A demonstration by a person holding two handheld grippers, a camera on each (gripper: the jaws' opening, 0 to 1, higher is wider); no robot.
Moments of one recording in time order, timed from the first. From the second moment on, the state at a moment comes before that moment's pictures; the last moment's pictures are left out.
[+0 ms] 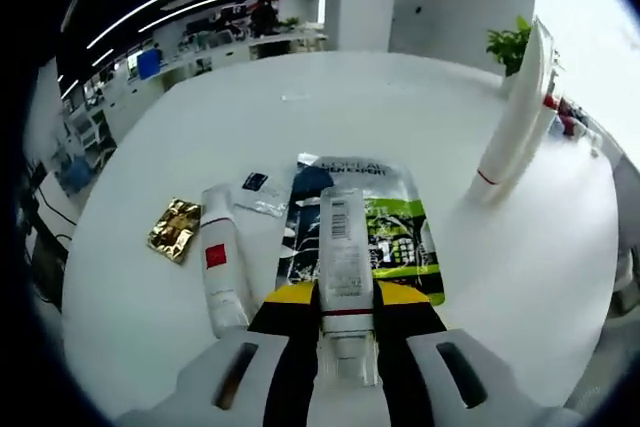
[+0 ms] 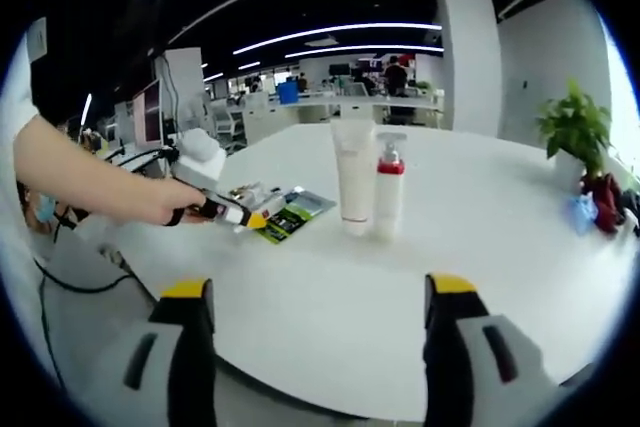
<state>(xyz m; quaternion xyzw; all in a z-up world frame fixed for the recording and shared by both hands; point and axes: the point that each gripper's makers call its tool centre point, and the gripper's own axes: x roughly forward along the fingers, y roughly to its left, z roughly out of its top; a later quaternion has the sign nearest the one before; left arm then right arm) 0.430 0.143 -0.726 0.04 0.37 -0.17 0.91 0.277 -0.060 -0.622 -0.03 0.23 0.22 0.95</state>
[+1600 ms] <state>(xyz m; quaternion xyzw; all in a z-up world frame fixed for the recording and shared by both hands) 0.274 0.041 -0.647 0.25 0.31 -0.56 0.73 0.267 0.014 -0.613 -0.19 0.20 0.56 0.78</state>
